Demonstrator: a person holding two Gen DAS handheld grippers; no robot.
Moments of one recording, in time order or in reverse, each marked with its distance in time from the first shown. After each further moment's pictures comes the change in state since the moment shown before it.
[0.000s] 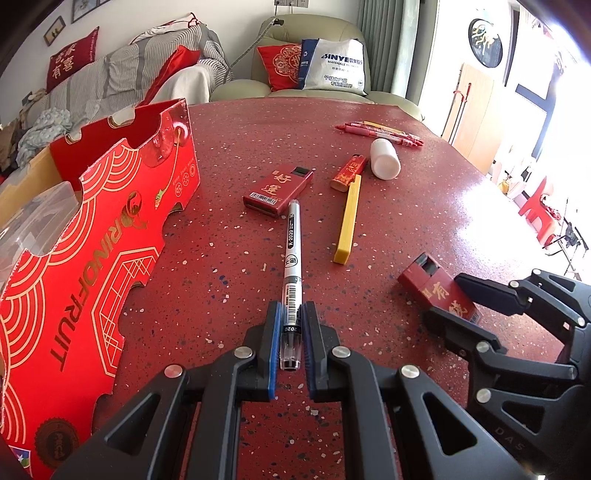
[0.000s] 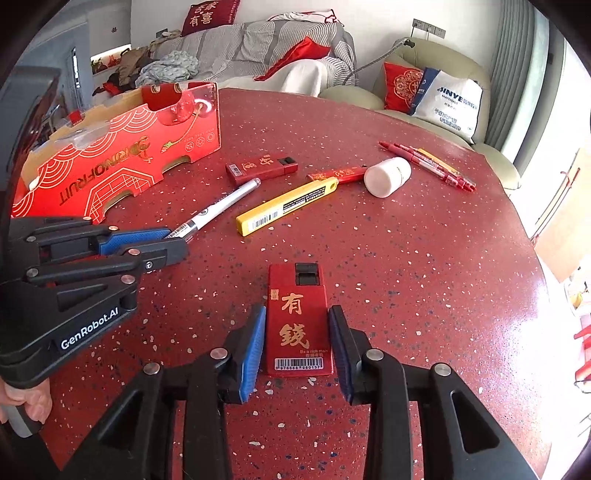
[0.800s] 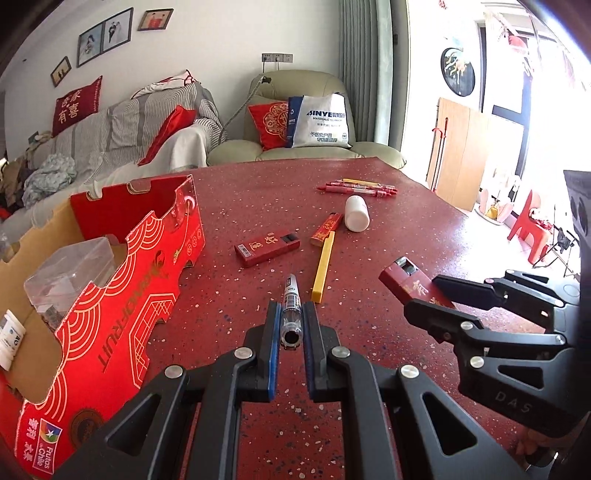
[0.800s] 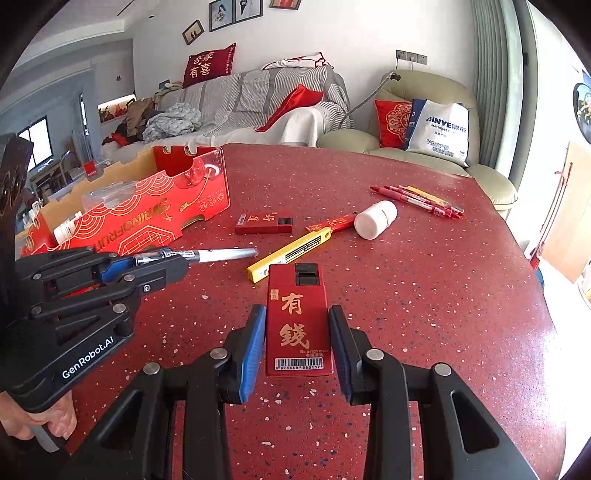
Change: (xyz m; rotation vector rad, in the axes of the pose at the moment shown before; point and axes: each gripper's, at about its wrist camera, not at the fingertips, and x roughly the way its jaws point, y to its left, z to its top) left arm -0.051 -0.010 -0.012 0.053 -0.247 -0.014; right arm -0.028 -0.013 -0.001 0.100 -0.153 0.069
